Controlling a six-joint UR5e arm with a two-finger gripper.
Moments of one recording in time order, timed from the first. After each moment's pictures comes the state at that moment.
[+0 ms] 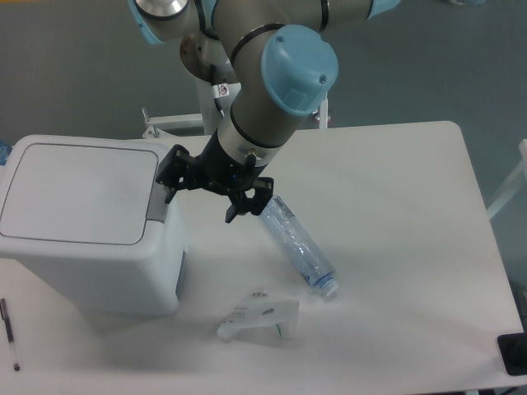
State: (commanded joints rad) arm 2.36 -1.85 -1.27 -1.69 1.13 0.52
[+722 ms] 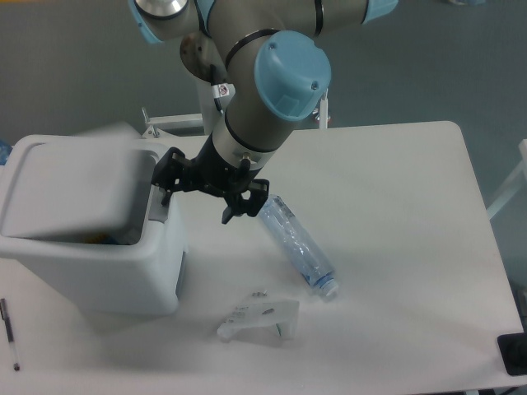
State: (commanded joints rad) arm 2.36 -1.86 -1.28 -1.69 1.14 0.52
